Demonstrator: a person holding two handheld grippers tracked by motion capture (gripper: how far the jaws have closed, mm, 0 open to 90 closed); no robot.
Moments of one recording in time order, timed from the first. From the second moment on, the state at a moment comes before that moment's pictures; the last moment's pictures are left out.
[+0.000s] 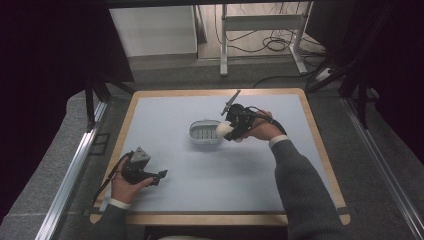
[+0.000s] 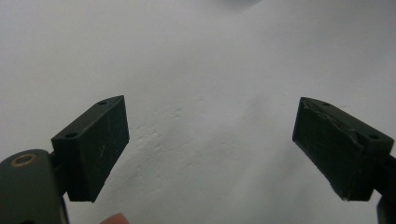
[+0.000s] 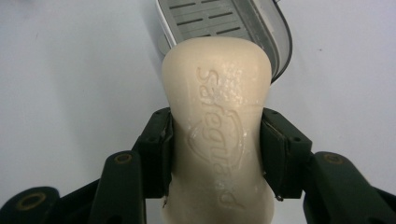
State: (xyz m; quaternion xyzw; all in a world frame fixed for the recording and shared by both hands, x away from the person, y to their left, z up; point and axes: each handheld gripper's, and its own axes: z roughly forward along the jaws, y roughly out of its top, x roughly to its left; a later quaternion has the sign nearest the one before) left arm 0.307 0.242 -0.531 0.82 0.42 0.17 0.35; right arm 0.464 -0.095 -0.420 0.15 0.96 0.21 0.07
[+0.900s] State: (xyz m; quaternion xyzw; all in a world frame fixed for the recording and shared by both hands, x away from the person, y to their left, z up) left arm 0.308 0.241 -0.532 0.82 0.42 0.17 0.34; right arm 0.494 -0.035 -0.437 0.10 0.97 0.20 0.06
